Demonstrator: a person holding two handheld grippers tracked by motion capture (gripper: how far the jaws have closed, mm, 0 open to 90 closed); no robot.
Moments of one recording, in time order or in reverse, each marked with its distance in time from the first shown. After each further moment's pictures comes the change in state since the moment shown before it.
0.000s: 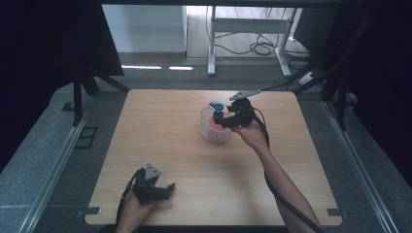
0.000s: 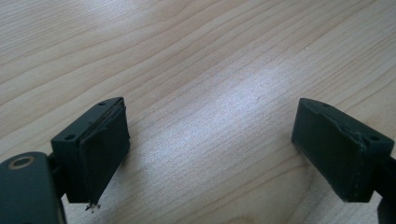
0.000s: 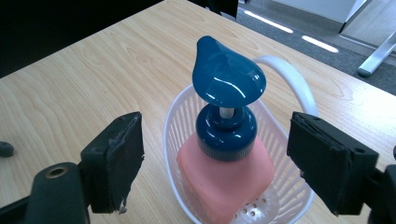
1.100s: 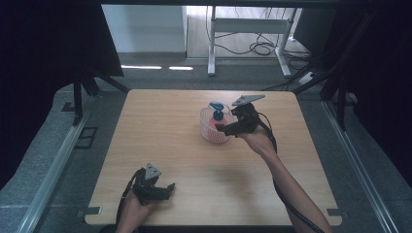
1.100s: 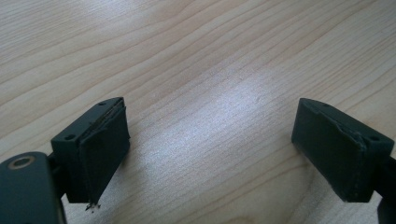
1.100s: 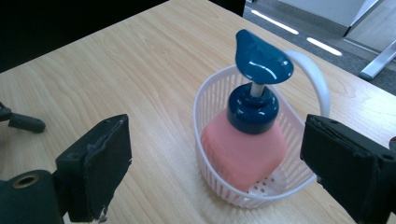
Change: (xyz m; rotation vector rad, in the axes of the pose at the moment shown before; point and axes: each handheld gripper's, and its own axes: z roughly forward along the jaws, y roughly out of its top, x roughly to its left) left arm 0.000 0.000 0.000 0.003 0.000 -0.002; right arm 0.021 -0.005 -0.030 0.010 0.014 -0.048
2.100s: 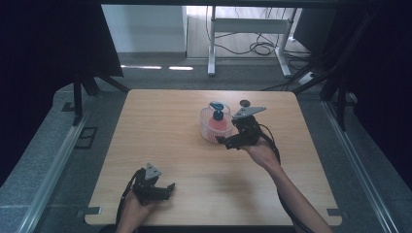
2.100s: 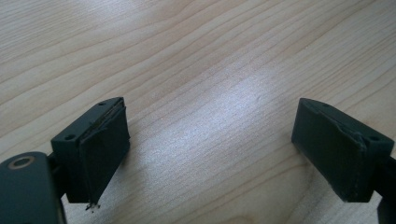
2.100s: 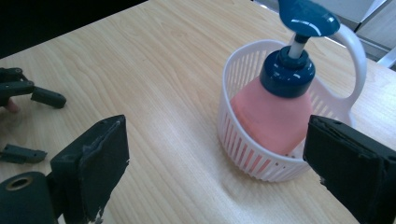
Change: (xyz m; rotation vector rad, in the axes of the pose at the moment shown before) left arm 0.000 0.000 0.000 -0.003 0.000 -0.001; right arm 0.022 -0.025 -0.011 0.012 0.019 -0.023
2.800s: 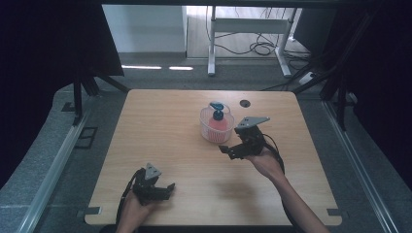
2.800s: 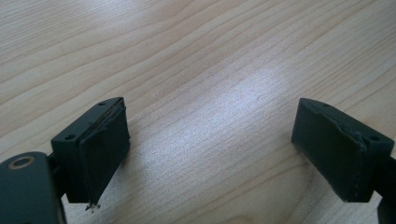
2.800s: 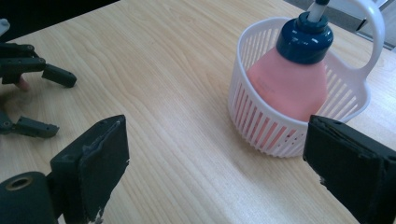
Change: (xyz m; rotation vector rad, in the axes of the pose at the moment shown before) left arm 0.000 0.000 0.000 0.000 0.001 0.003; right arm 0.012 -0.023 -0.010 0.008 0.004 -0.017
